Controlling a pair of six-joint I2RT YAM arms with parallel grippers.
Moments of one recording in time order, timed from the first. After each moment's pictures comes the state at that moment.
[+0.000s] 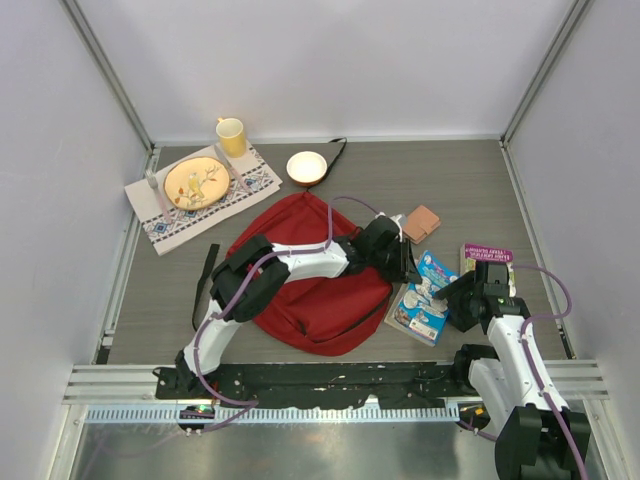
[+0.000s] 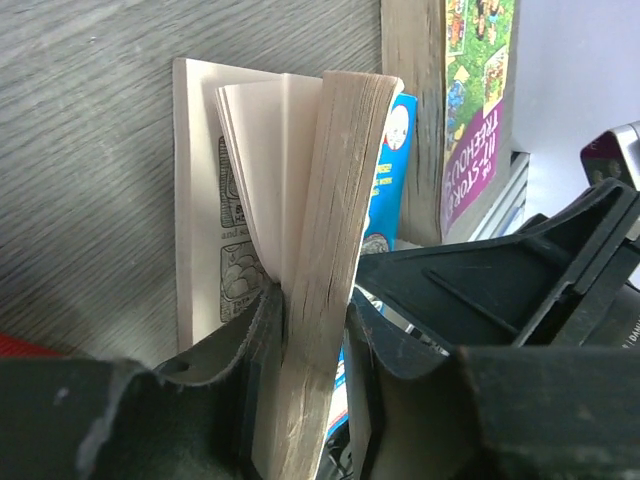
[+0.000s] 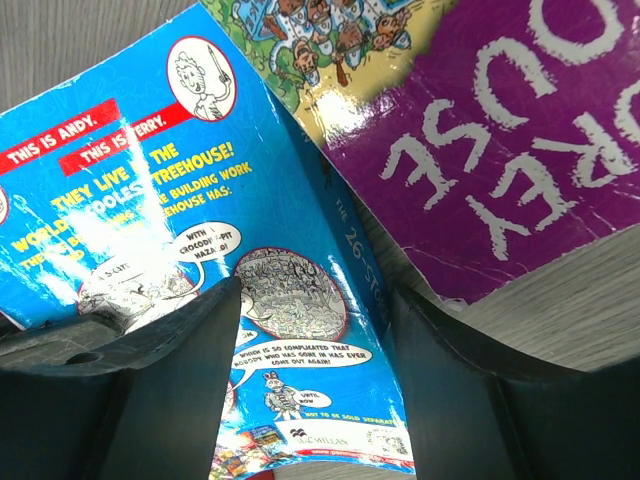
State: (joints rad) left arm -1.00 2.17 1.50 0.03 0.31 -0.96; right arm -0.11 0.76 0.35 -0.65 -0.10 0.92
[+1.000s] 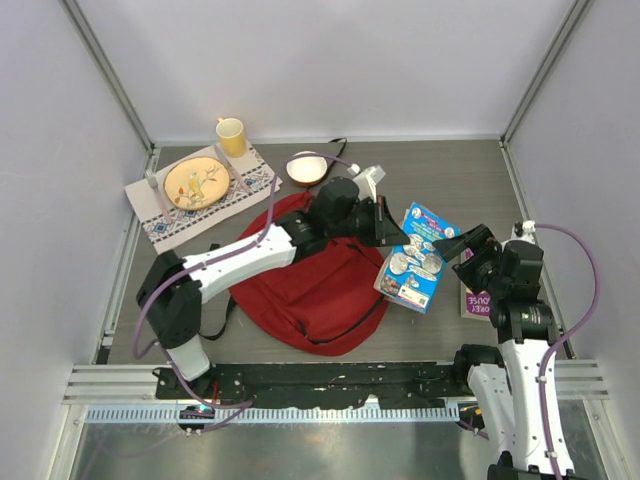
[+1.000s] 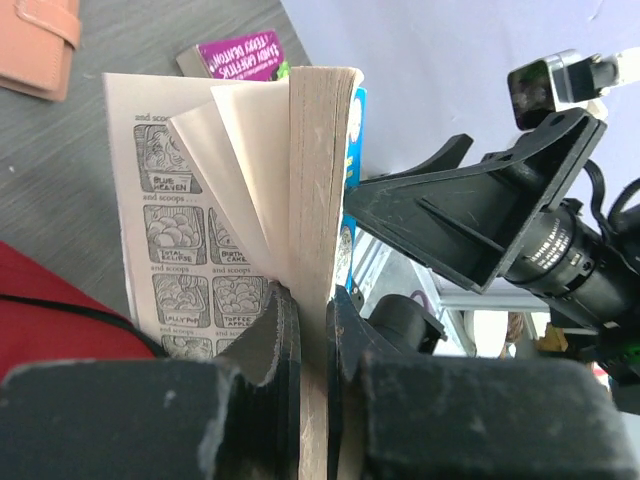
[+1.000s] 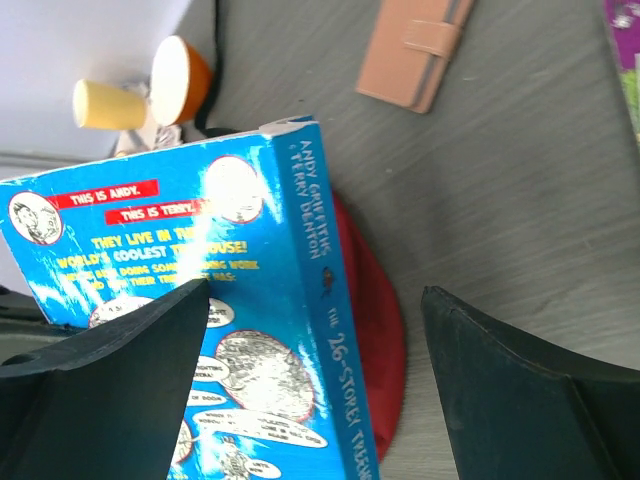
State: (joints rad) left arm -0.93 1.75 1.41 -0.03 0.34 -0.84; right arm -0.11 0.55 0.64 -0.63 -0.24 0.81
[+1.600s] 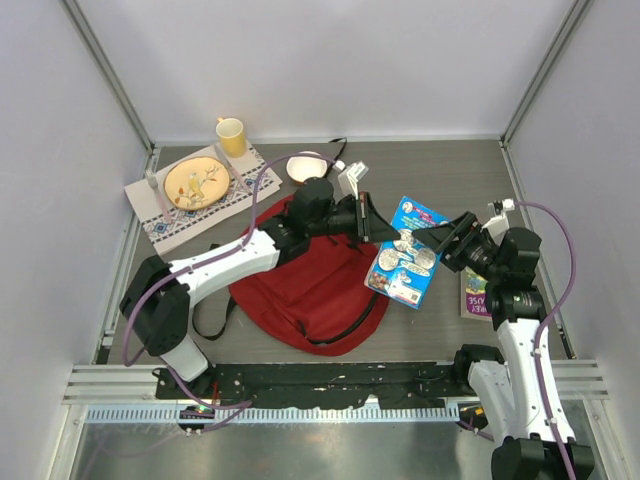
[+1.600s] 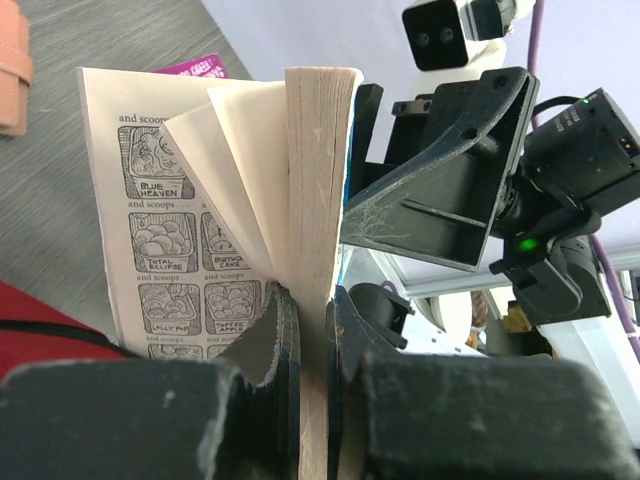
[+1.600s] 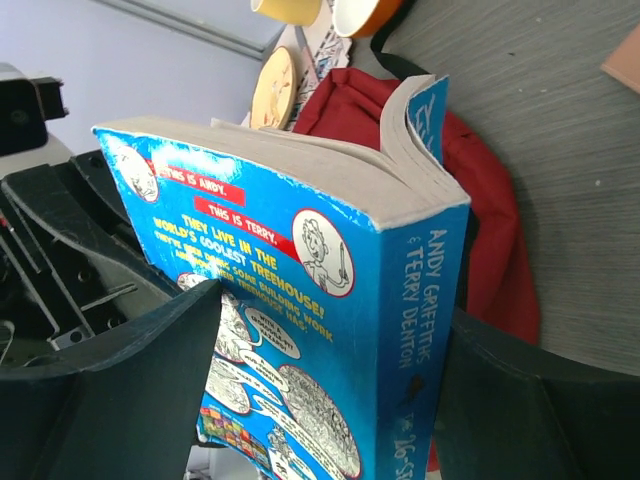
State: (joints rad) left arm -0.85 1.62 1.24 0.19 0.48 -0.86; right arm -0.11 0.67 0.58 -0.22 -0.70 0.87
